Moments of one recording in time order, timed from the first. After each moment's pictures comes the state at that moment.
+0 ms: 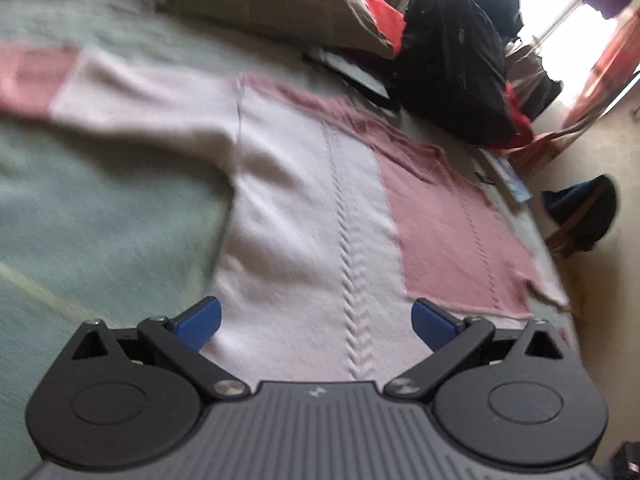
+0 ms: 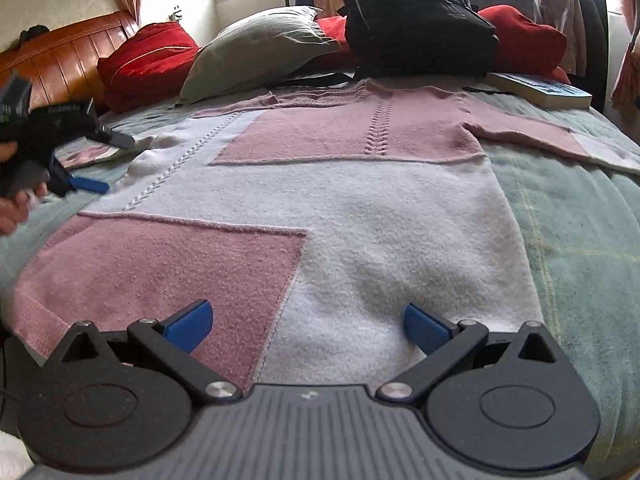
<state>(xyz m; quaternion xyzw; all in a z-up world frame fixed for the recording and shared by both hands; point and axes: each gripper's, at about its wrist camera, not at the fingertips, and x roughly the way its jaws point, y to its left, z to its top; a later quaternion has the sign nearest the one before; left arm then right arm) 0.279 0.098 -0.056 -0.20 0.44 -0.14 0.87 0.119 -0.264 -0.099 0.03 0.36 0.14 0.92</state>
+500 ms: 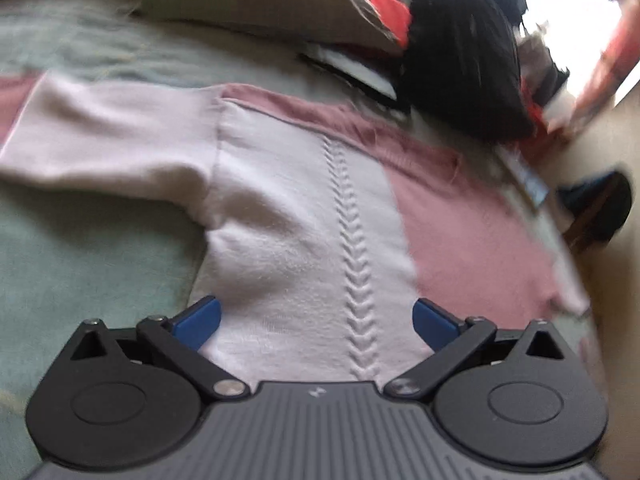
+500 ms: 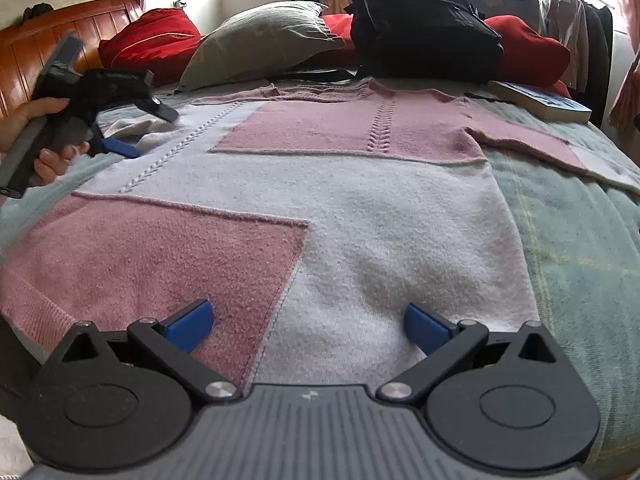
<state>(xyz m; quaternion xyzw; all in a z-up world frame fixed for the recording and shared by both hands) 0.335 0.092 -0.074 -0.21 0.45 -0.13 0.86 0.116 -0.256 -0.102 -0.01 0.36 0.13 0.92</state>
